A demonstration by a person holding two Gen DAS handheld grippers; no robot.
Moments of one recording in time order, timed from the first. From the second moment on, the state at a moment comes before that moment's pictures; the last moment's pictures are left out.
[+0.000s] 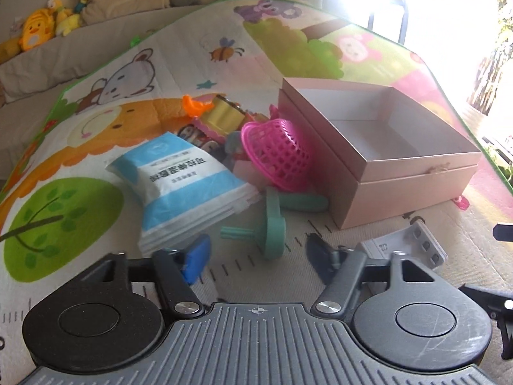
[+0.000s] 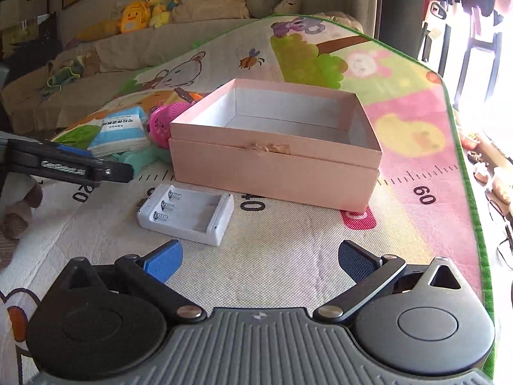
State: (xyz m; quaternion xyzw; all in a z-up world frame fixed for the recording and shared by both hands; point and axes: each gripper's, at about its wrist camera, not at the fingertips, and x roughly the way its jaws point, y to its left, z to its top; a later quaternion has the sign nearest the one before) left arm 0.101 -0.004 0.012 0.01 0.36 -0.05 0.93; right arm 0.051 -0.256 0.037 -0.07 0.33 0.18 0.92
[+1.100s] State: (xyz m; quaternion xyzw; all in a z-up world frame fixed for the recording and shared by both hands) left arm -0.028 0.028 0.021 0.04 0.34 -0.08 0.94; right arm 0.098 -0.176 0.032 -0.02 0.40 0.19 0.90
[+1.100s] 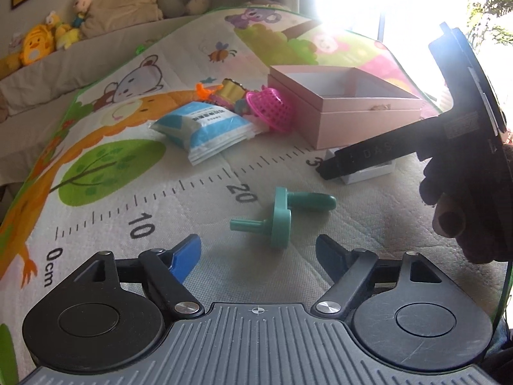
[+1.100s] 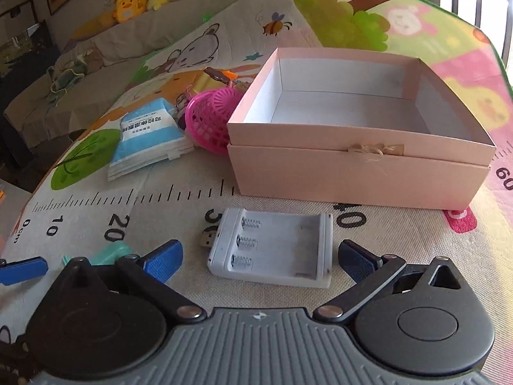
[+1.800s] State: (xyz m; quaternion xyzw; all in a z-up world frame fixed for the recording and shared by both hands) left arm -0.008 -0.003 0.026 0.09 0.33 -0.08 0.94; right arm 0.034 -0.254 0.062 -0.06 0.36 0.17 0.92
